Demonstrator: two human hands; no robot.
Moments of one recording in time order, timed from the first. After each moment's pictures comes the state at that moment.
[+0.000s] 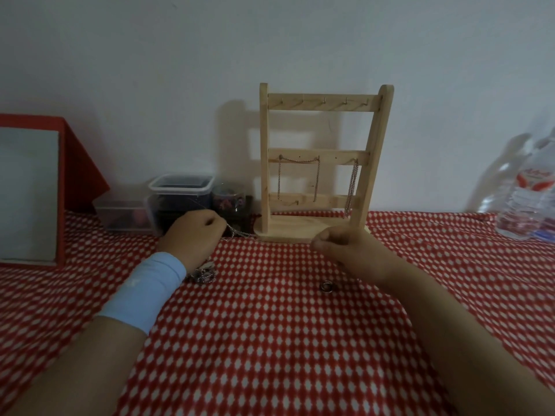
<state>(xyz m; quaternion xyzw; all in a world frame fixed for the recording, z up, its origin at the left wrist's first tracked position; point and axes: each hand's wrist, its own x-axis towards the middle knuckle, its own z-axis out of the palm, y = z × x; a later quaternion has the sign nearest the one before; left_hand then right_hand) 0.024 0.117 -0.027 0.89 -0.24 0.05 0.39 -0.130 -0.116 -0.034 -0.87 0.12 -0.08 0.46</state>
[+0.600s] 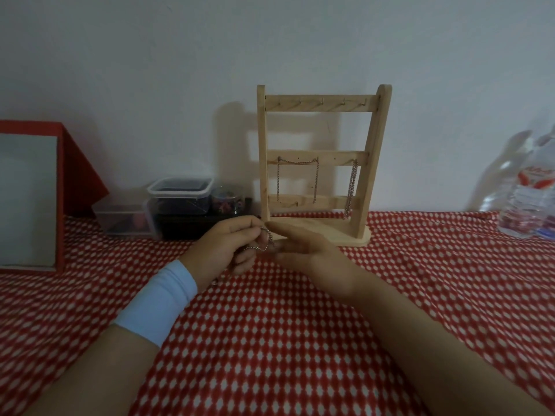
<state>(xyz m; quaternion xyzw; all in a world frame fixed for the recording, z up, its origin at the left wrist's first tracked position) -0.007 0.095 -0.025 0.67 -0.37 -0.23 0.60 -0.112 -0.068 -0.041 -0.81 -0.02 -0.04 0.58</state>
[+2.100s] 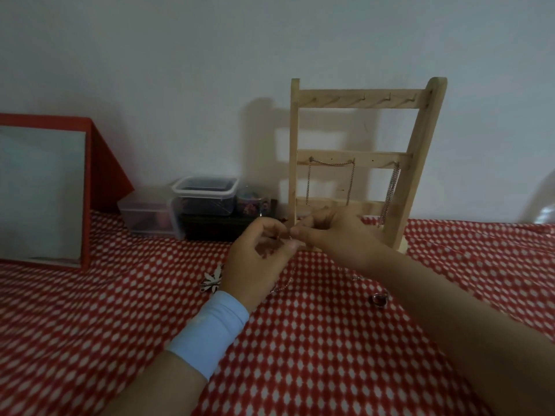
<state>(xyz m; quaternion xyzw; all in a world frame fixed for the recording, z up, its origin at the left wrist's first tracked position) -0.011 0.082 -0.061 0.74 -0.30 0.06 0.60 -0.057 -0.086 -0.027 -0.86 -0.03 -0.16 0.49</state>
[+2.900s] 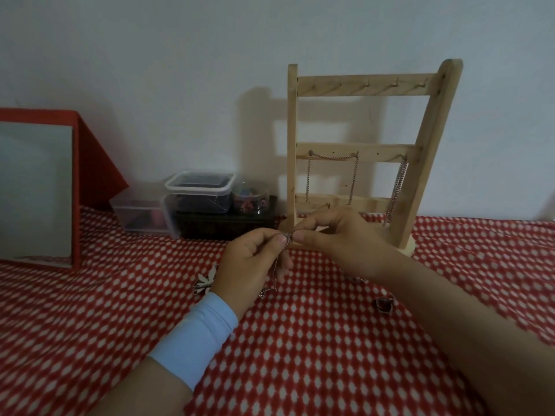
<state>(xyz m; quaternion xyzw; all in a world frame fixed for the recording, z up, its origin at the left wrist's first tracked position) -0.008 0.080 -0.063 0.69 -0.28 -0.05 0.66 -0.056 -0.099 -0.036 -0.86 -0.08 -0.16 0.48</state>
